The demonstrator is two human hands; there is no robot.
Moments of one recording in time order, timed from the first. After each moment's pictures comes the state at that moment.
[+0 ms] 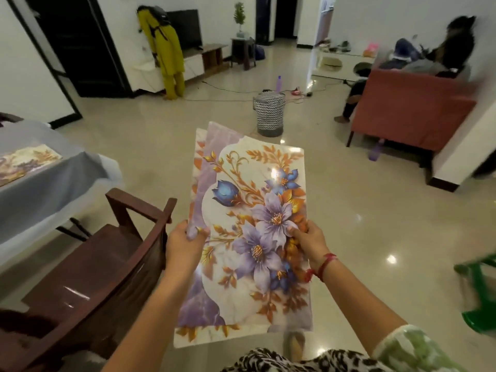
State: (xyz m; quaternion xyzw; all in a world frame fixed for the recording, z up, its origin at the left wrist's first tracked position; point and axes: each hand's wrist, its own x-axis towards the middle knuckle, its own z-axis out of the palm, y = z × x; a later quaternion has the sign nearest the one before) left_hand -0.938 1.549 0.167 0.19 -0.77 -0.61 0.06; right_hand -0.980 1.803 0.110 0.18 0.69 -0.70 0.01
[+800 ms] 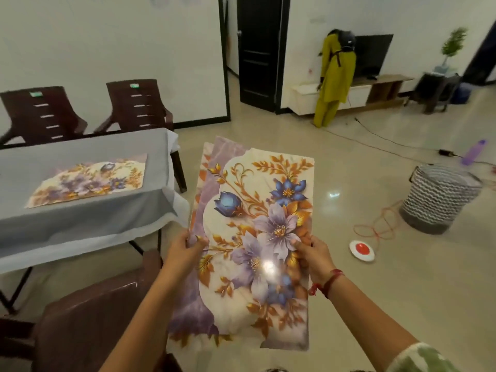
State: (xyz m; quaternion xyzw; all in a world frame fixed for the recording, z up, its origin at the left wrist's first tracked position) left_hand -1.393 1.420 0.185 0.39 -0.65 -0.61 0.21; right_hand -1.593 1.604 0.126 -0.04 0.66 -0.69 0.29
